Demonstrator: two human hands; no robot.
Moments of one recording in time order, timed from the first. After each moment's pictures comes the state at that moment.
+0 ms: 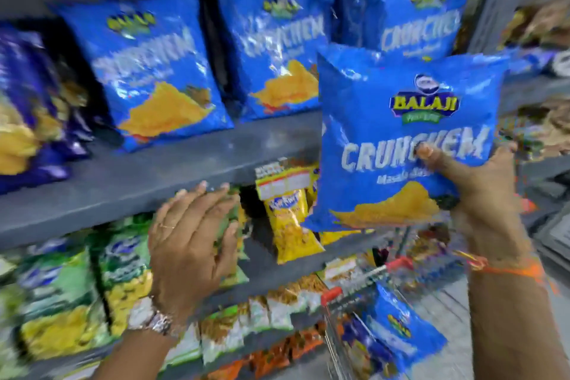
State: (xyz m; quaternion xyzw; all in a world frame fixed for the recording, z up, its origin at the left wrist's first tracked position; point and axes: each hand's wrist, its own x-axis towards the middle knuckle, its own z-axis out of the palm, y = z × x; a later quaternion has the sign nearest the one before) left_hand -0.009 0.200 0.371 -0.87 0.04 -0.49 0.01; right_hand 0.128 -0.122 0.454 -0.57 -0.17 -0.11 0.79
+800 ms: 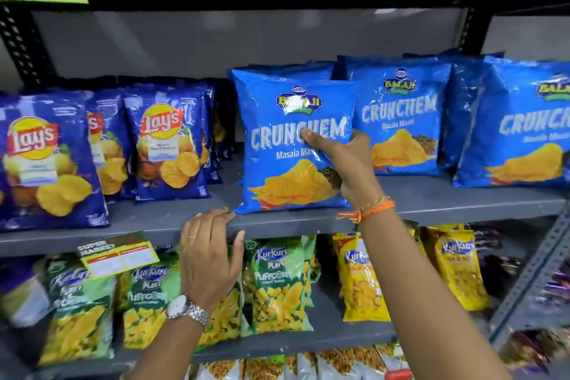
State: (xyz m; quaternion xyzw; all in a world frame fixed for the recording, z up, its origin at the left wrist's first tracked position) left_hand -0.044 0.325 0.370 -0.84 -0.15 -0.53 0.03; right_hand 0.125 0.157 0.531 -0.58 -0.26 0.08 0.77
